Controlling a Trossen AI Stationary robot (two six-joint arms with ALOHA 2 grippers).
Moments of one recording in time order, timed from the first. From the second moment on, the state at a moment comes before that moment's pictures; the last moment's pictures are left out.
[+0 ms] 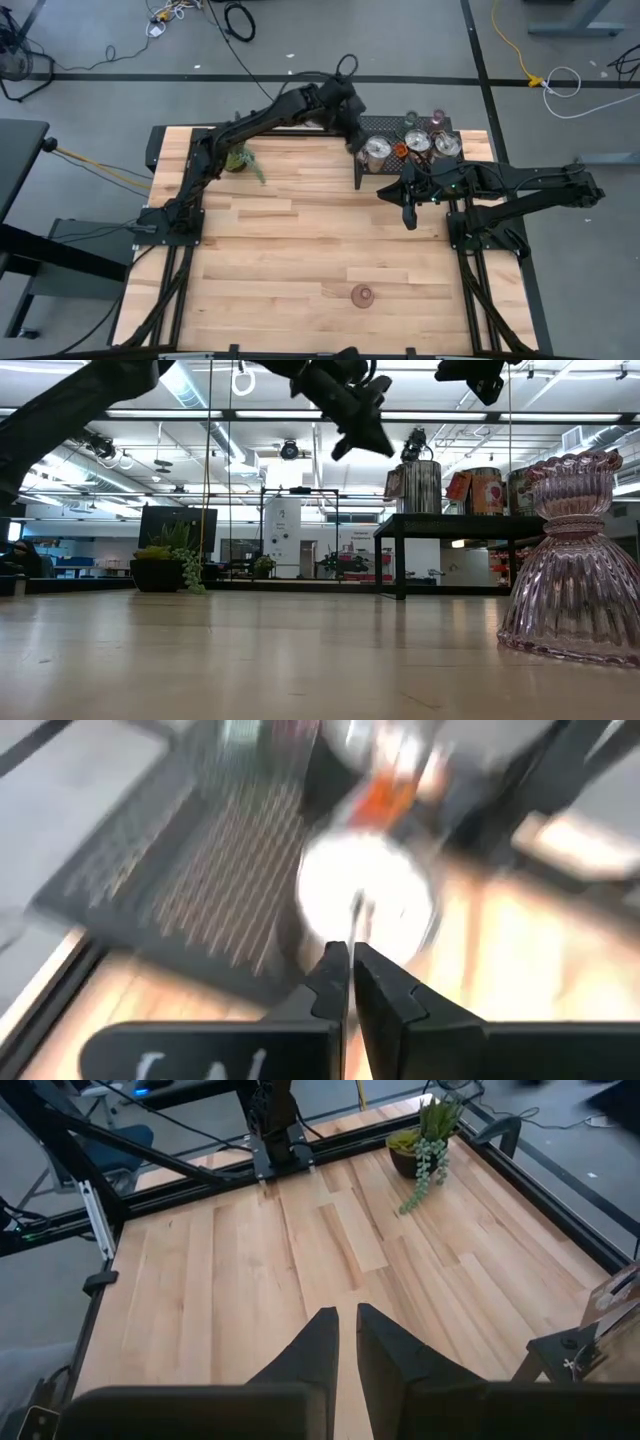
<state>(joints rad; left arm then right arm) 0.41 2.21 2.35 -0.85 0.25 -0.14 0.05 0.95 0.97 -0.50 0.12 0.27</state>
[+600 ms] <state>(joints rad) 0.25 2.20 2.18 -1.04 0.06 0.01 0.05 0.95 0.97 -0.52 0.11 0.32</state>
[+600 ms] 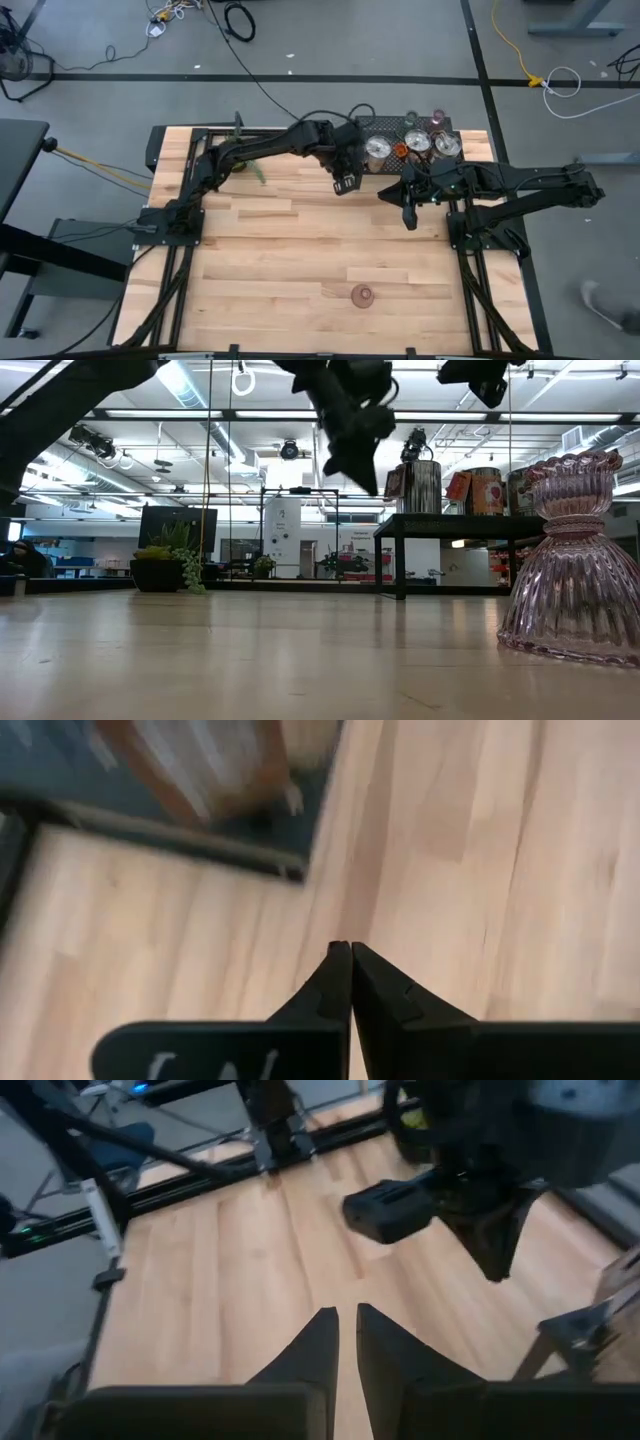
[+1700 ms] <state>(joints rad) -0.40 1.53 0.82 -0.07 -0.45 -0.49 0.74 1.24 0.34 0.62 0.27 0.72</state>
